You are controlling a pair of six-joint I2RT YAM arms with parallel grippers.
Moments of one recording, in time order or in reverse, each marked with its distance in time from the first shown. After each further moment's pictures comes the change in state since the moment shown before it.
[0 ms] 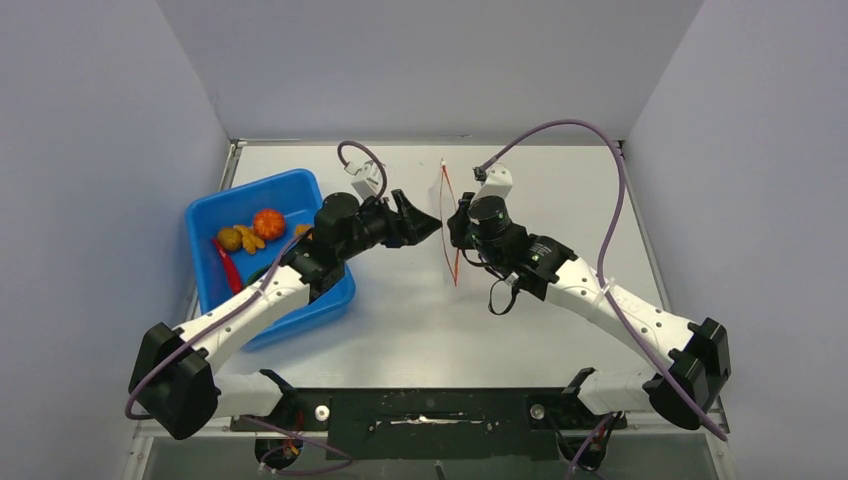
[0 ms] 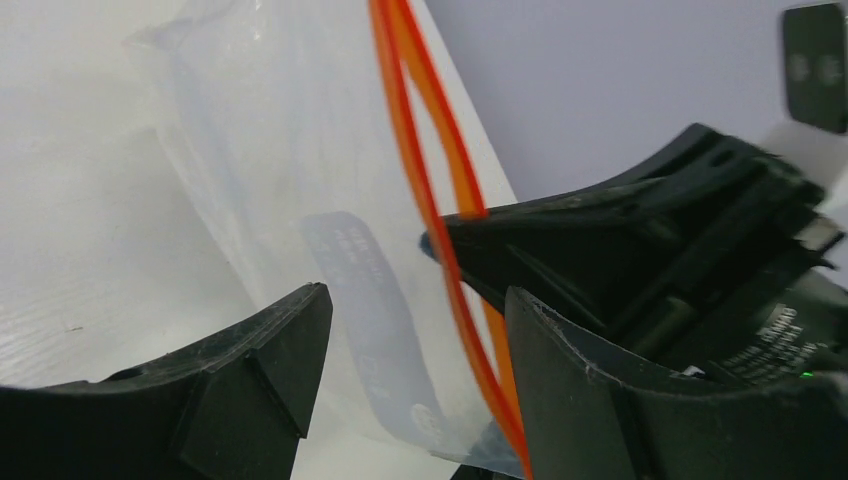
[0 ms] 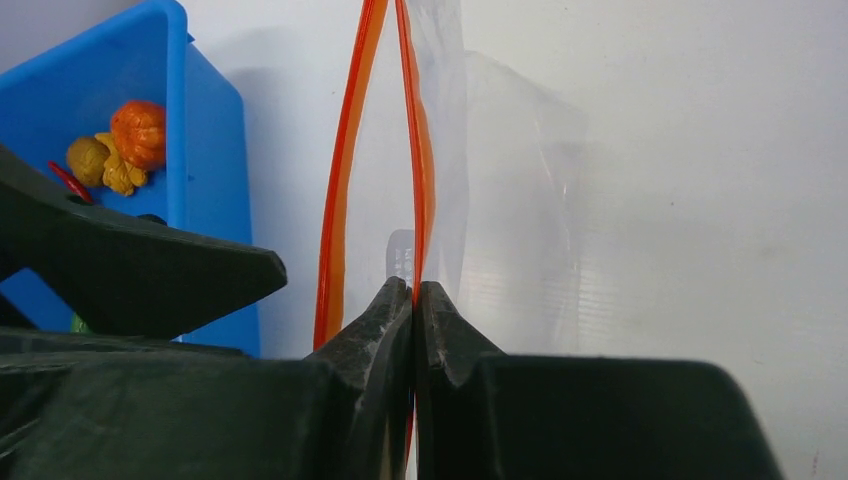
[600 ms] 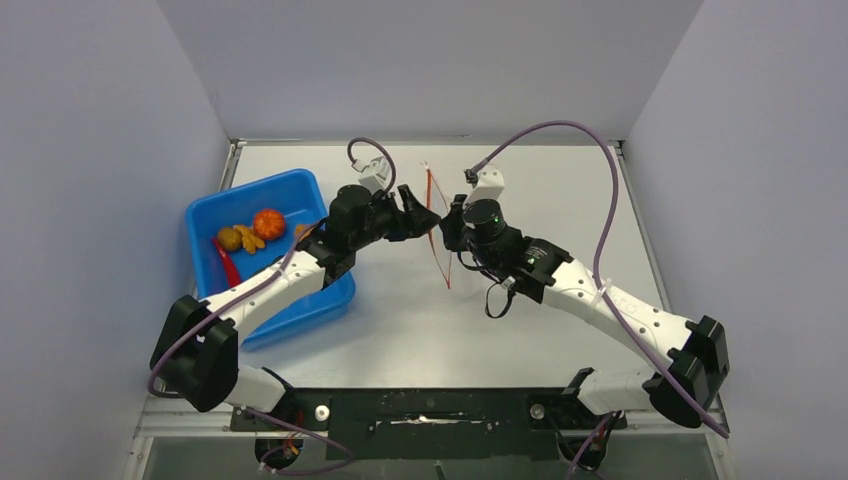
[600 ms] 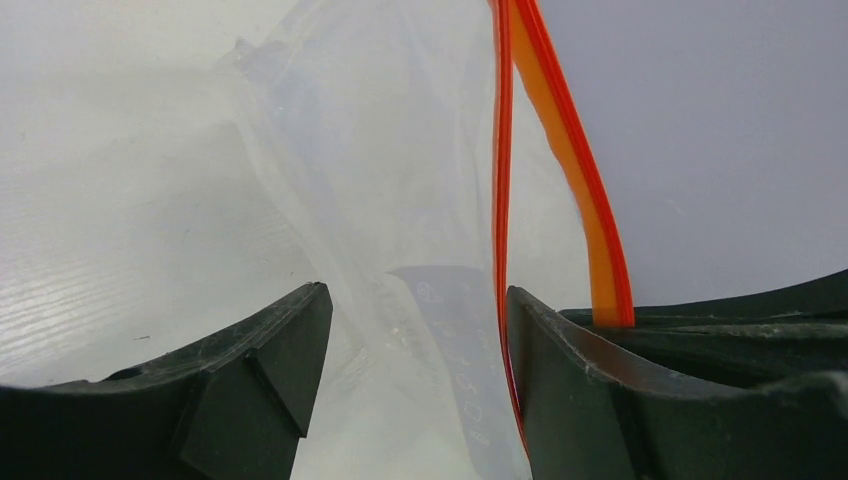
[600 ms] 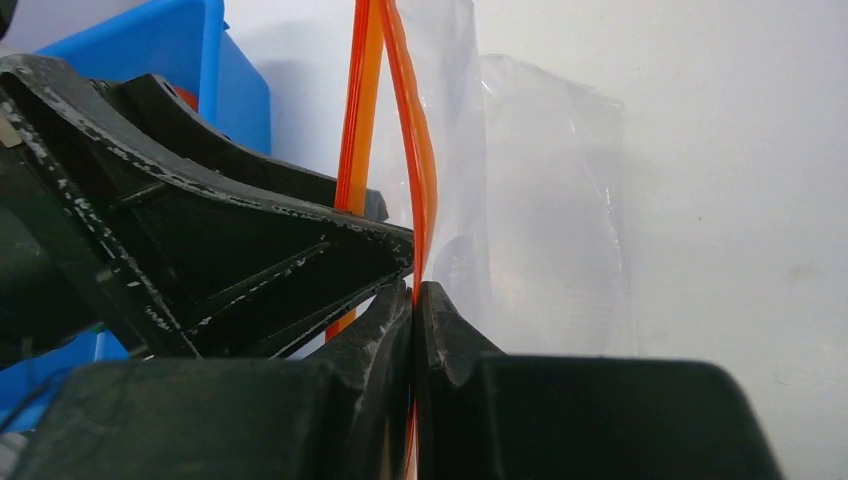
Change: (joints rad) left arm 0.033 0.121 0.039 0.022 -0.035 0.029; right arm 0.034 0.007 0.000 0.039 -0.010 -0.026
